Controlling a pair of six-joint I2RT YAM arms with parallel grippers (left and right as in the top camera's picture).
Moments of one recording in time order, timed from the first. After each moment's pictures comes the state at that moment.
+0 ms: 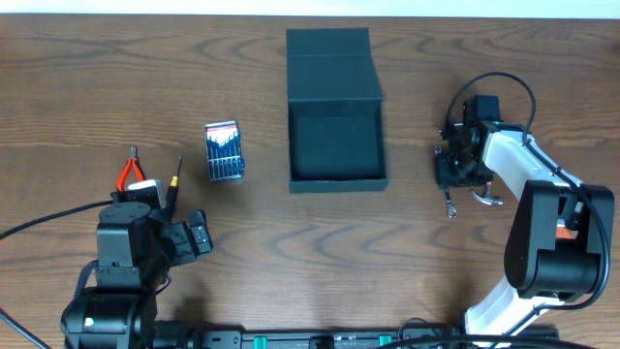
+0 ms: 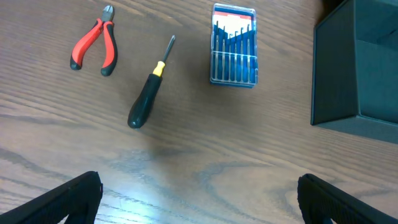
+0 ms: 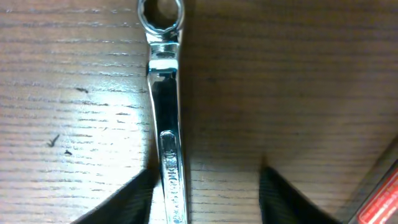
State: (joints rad) left arm -0.05 0.64 0.75 -0.97 -0.01 -0.28; right arm -0.07 1.88 1.11 -0.71 0.02 -0.12
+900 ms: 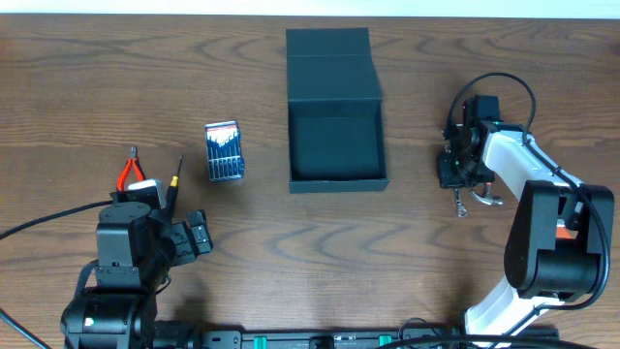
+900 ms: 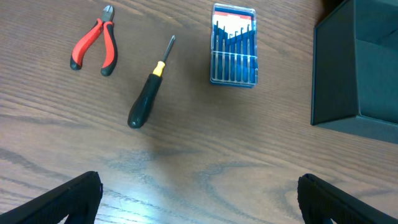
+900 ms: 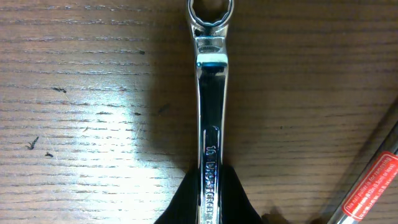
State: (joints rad) left arm -0.05 0.64 0.75 -0.97 -0.01 -0.28; right arm -0.07 1.88 1.11 -0.71 0.05 -0.11
